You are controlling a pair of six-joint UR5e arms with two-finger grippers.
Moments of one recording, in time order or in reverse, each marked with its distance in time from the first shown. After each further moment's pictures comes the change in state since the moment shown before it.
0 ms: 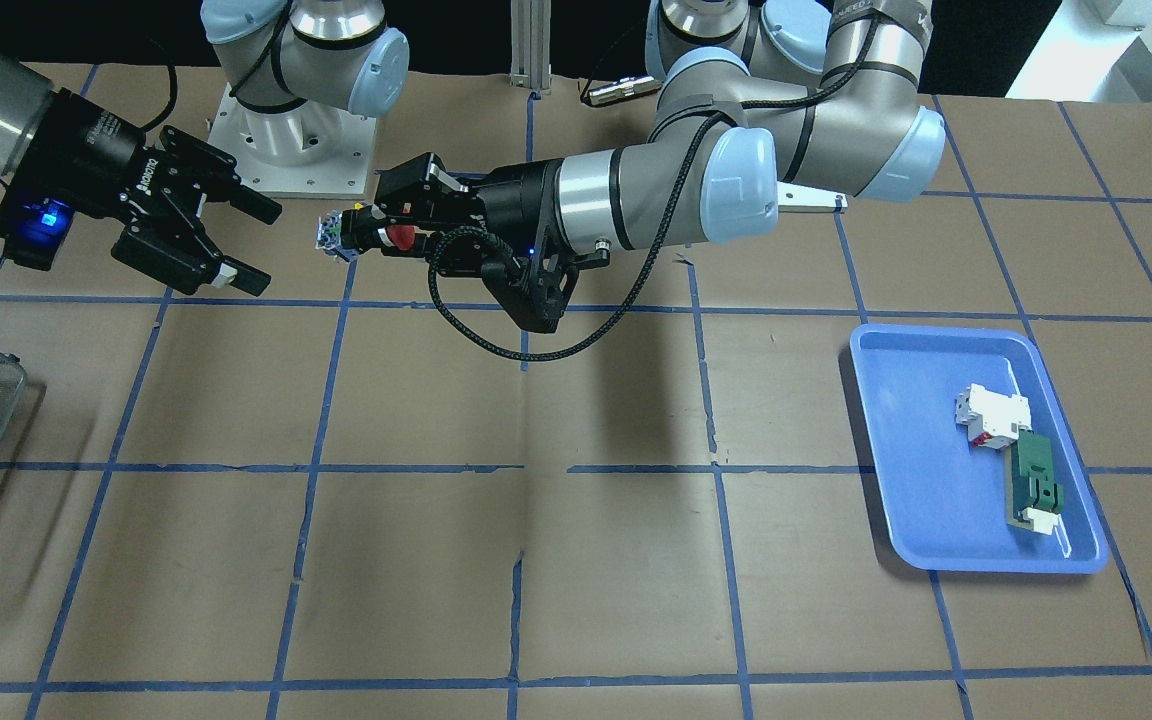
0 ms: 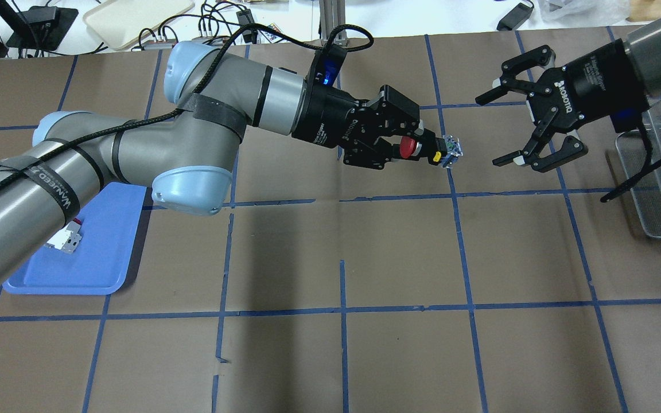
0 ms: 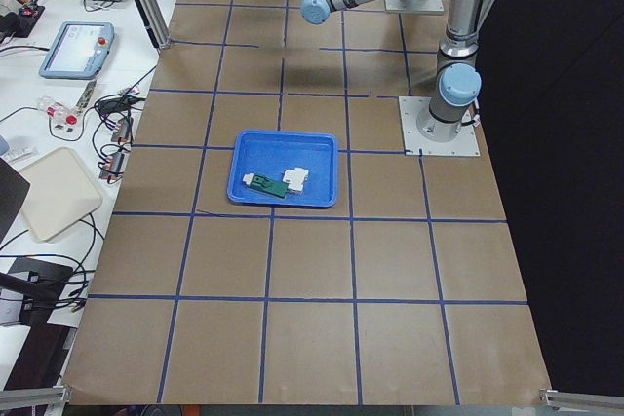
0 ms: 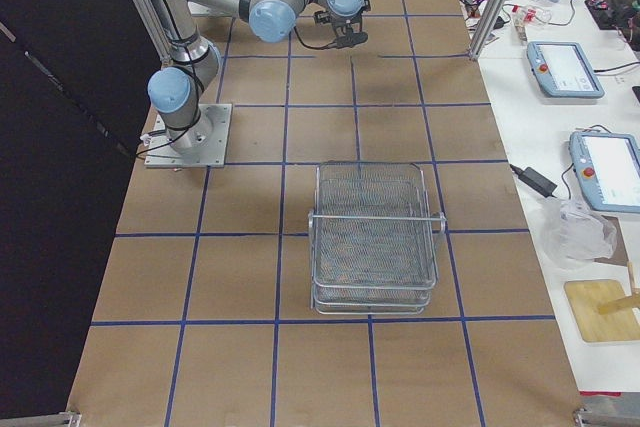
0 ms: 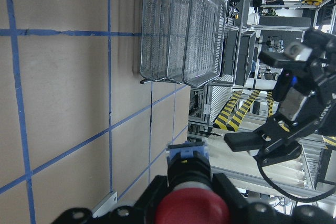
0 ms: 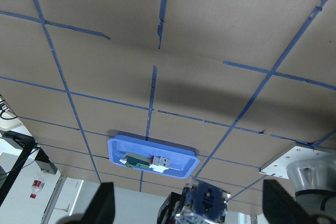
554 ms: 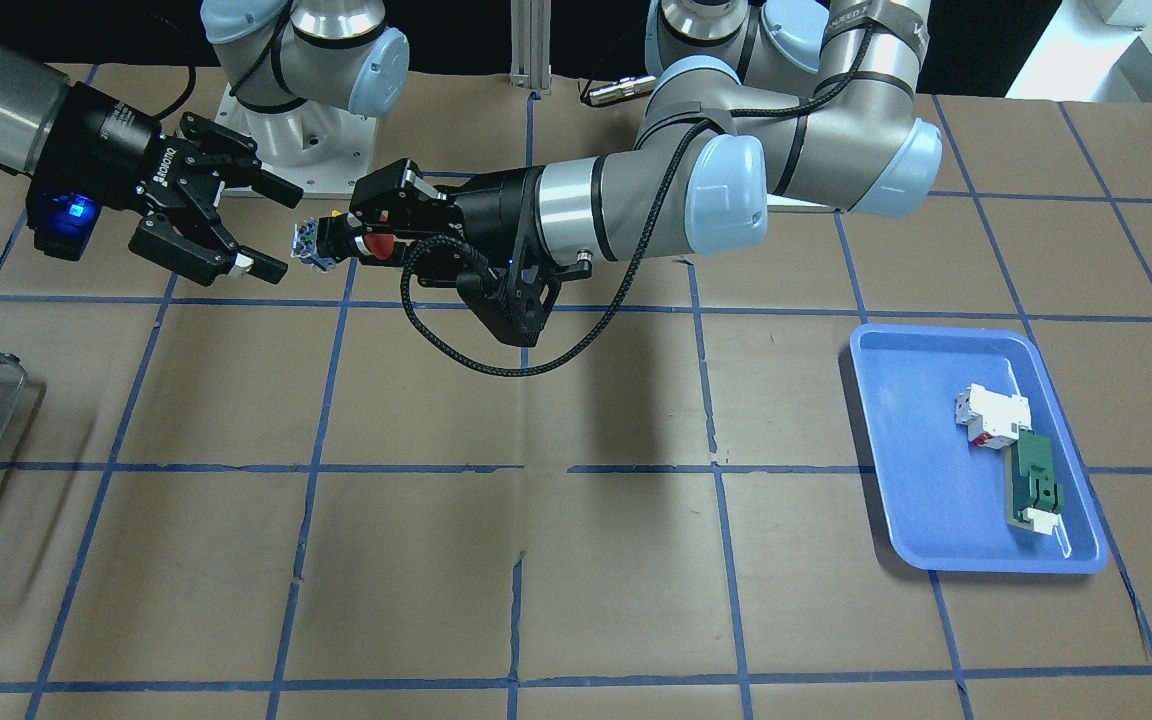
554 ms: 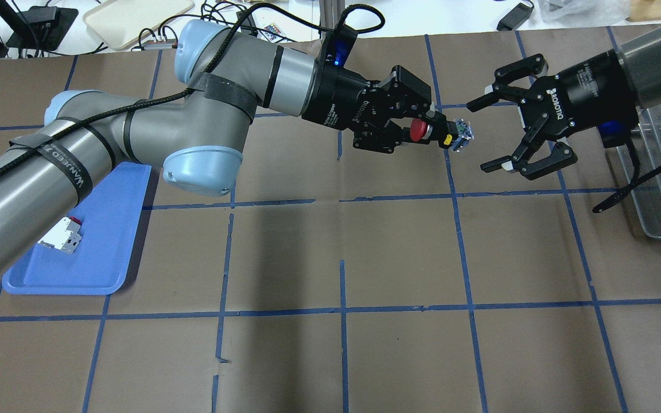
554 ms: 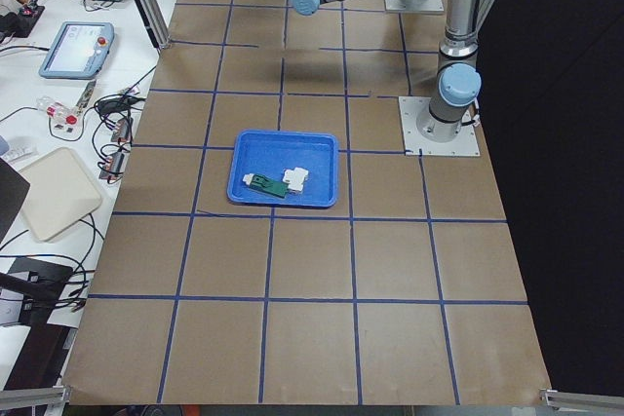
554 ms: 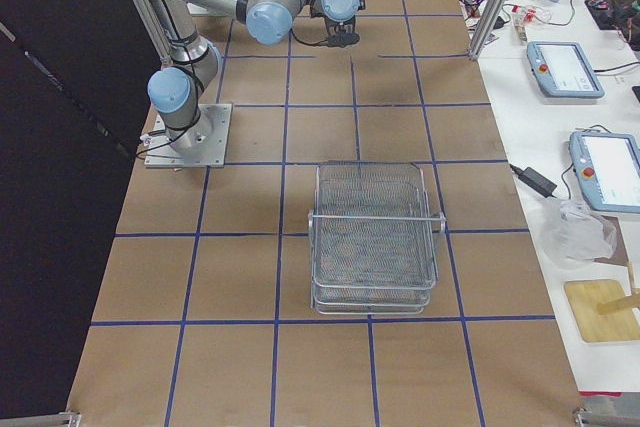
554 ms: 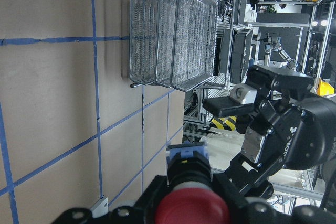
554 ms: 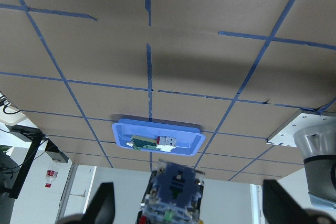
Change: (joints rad) left arm -0.021 -0.044 0.077 -0.002 0.003 -0.014; right arm 0.001 -0.012 0.010 0.049 0.060 0.047
